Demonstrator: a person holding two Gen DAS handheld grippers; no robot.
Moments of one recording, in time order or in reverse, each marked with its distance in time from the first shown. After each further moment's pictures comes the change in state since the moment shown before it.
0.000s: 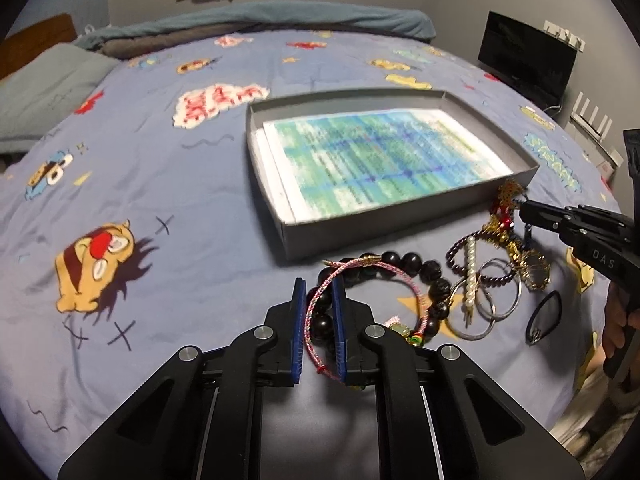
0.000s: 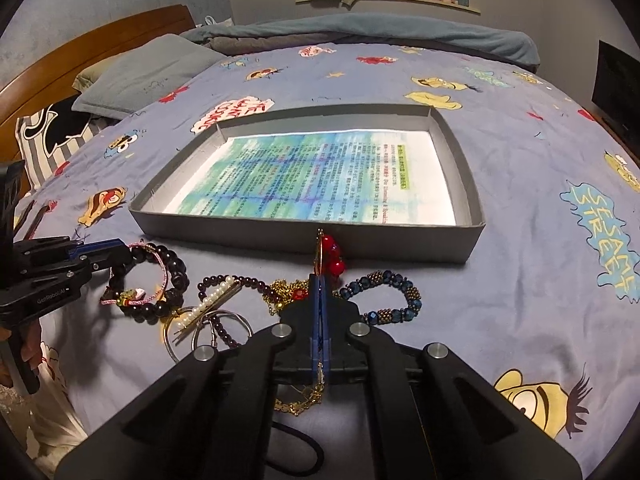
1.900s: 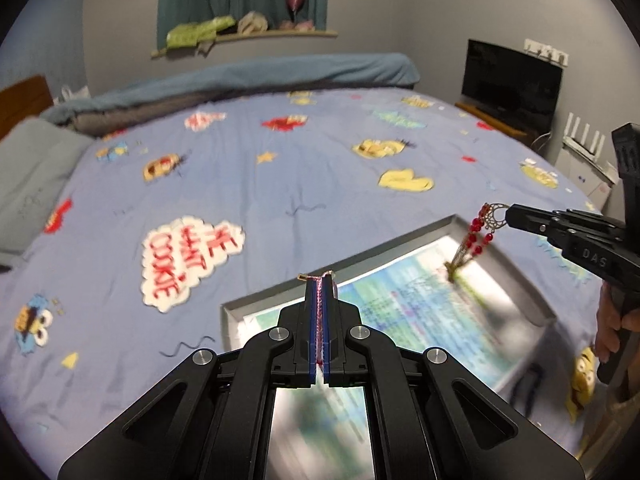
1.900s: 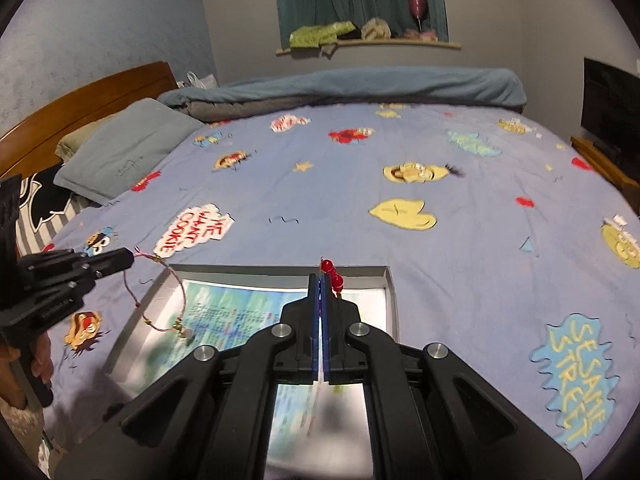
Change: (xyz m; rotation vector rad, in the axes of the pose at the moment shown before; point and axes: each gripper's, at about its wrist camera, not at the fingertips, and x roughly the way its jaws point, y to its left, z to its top) left arm 0.047 -0.008 0.165 0.077 -0.136 -0.019; right arm 0.028 -0.067 0.140 0.075 -0.134 -0.009
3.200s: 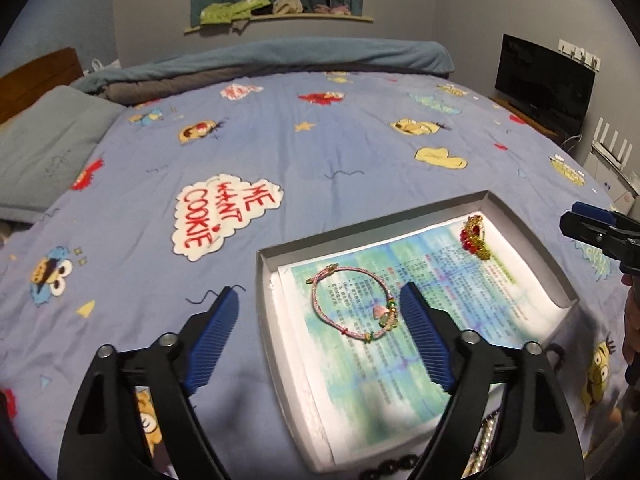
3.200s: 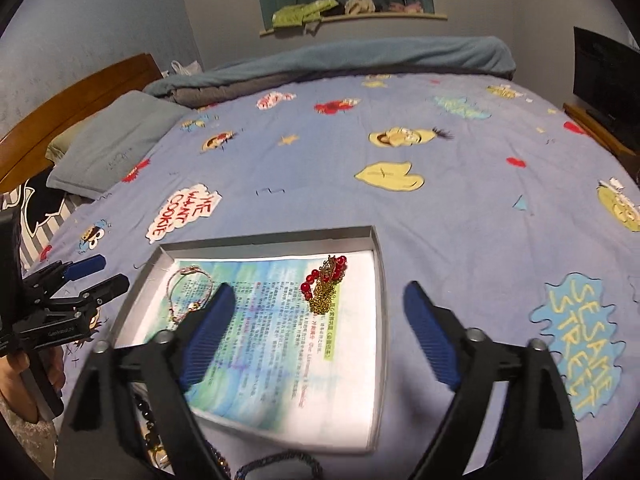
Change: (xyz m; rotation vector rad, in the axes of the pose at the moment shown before) left arm -0.022 0.012 -0.033 -0.059 0.037 0.106; right arm -0.025 -0.009 -0.016 0.046 0.047 -0.024
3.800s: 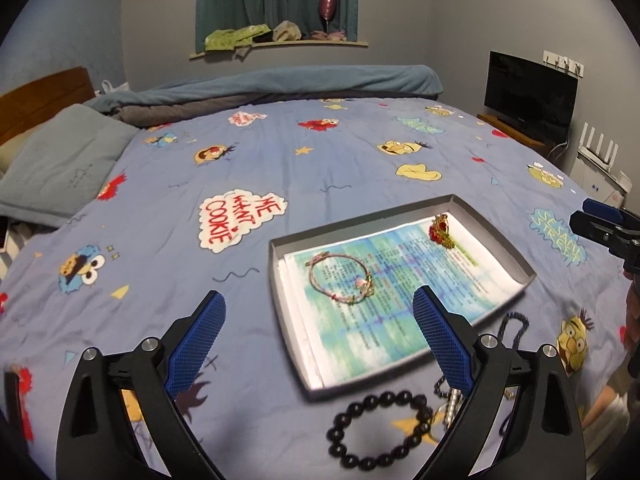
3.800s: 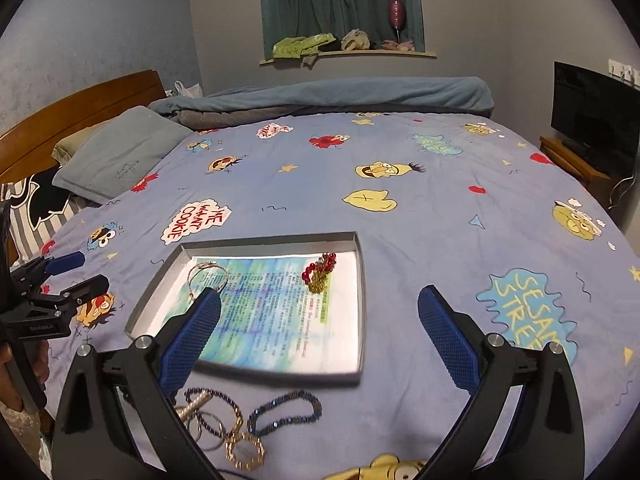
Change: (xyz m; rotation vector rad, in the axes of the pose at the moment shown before) left arm -0.079 -0.006 -0.036 0.009 -0.086 0.002; right arm -0.084 0.017 -0.036 -0.041 -0.111 -0.068
